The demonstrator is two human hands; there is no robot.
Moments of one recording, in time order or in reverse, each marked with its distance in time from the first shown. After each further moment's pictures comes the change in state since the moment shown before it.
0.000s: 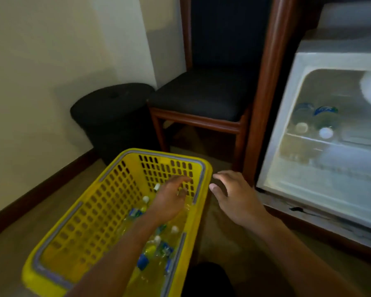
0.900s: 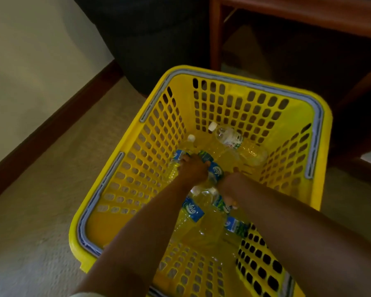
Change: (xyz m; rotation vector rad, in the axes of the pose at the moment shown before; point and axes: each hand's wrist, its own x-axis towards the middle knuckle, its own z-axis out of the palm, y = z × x) left_hand 0.015 -0.262 0.062 0.214 -0.481 -0.717; right_hand 0.108 -0.074 0.289 -0.954 -1.315 -0.190
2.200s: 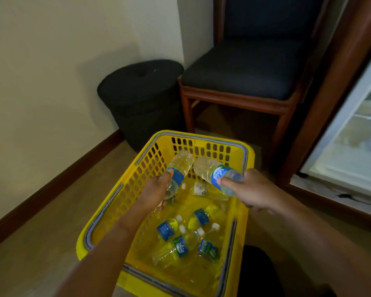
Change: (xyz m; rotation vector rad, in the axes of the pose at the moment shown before) left_hand -0.192 0.012 -0.113 -0.759 0.196 0.229; right_hand -0.241 0.048 0.057 1.424 0.832 0.227
